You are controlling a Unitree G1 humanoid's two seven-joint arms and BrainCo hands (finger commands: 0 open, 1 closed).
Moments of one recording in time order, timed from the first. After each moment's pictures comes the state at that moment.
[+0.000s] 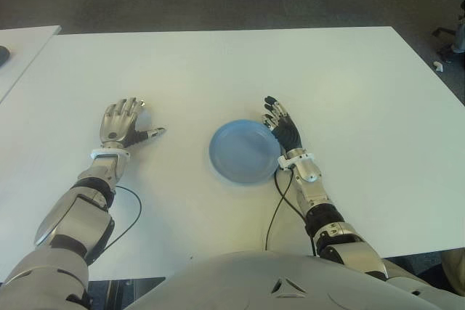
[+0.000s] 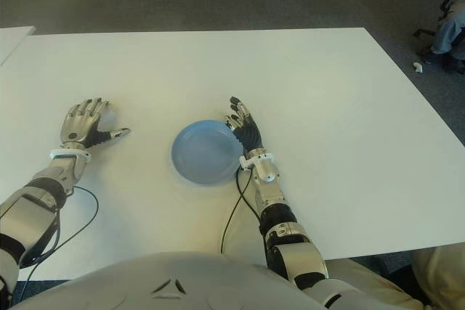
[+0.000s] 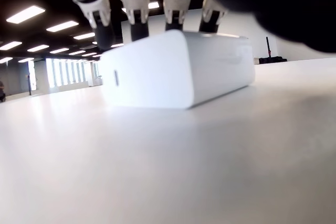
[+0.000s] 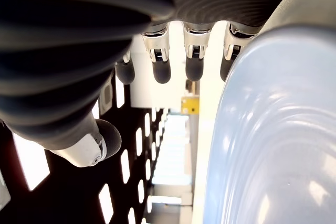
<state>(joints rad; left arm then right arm) -0.47 0.58 -0.52 1.27 0.80 -0.16 0.78 -0.23 0.02 0.02 0.79 -0.05 -0.57 0.11</state>
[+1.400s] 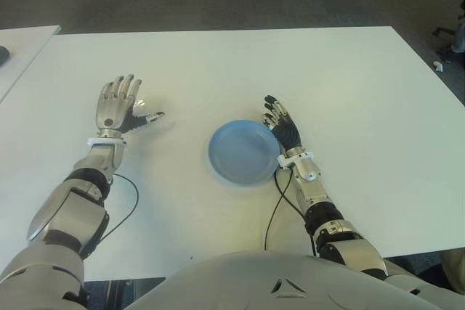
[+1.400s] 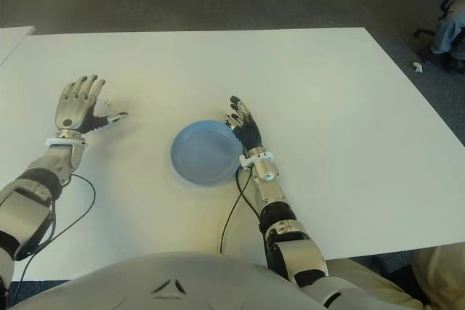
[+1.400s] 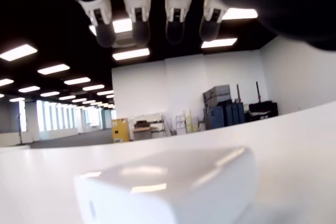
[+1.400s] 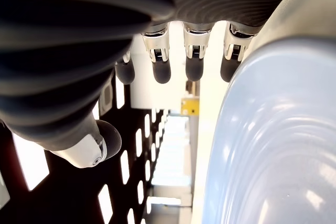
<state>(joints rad) -0.51 0.62 -0.52 1.18 0.81 -0.20 0.95 -0.24 0.02 0.03 0.81 -0.05 -0.58 0.11</state>
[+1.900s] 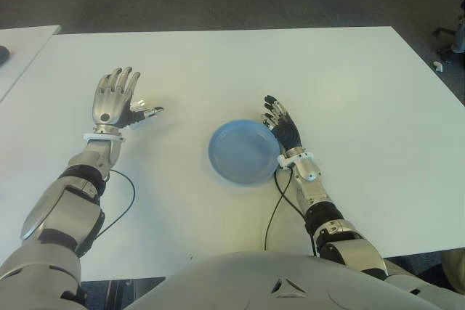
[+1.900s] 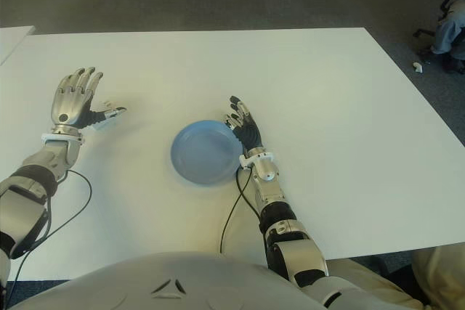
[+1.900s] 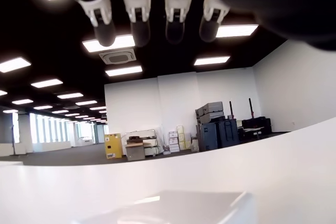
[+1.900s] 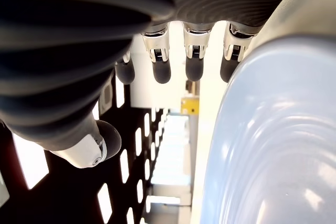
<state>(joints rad) -0.53 0.65 -0.52 1.17 0.81 -0.23 0.96 -0.24 0.01 0.04 0.81 -0.05 -0.58 0.11</state>
